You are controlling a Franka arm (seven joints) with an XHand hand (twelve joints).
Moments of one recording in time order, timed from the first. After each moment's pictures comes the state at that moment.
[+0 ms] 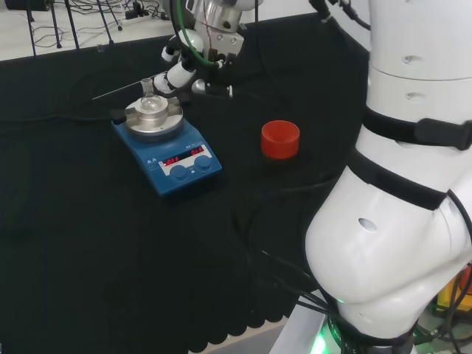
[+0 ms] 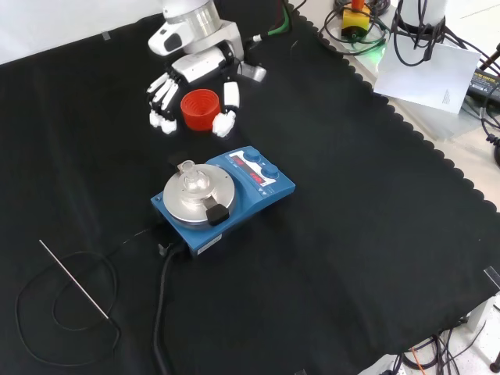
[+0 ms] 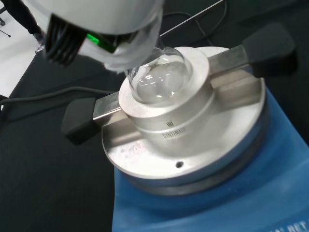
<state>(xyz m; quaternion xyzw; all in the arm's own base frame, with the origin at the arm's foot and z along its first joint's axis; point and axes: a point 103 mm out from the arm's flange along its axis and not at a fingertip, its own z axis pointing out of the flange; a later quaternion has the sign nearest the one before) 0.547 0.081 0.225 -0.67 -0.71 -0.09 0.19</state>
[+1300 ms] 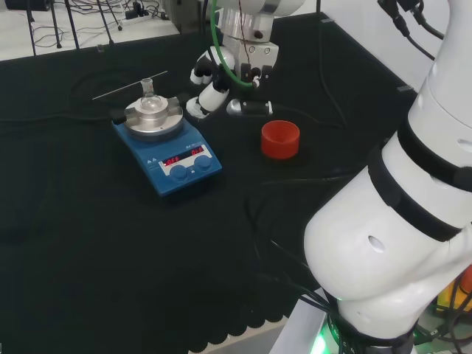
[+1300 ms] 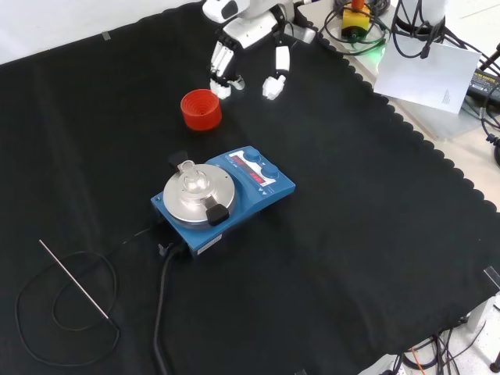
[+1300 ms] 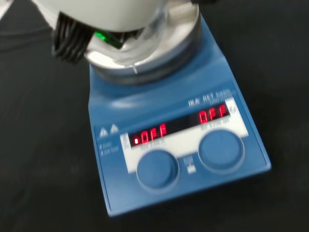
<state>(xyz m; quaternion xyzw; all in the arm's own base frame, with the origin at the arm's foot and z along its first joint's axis) 0.423 0.057 0.246 -0.68 -0.71 -0.01 0.18</state>
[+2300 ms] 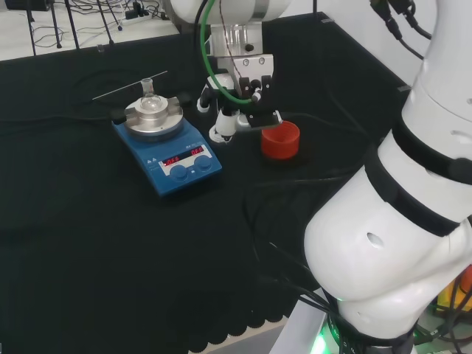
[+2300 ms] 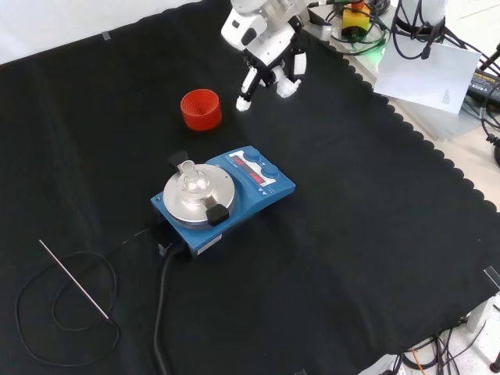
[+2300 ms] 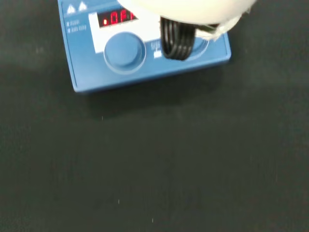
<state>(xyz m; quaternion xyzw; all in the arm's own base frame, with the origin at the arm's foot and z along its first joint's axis) 0.382 0.058 0.227 -0.66 -0.71 0.14 0.21</state>
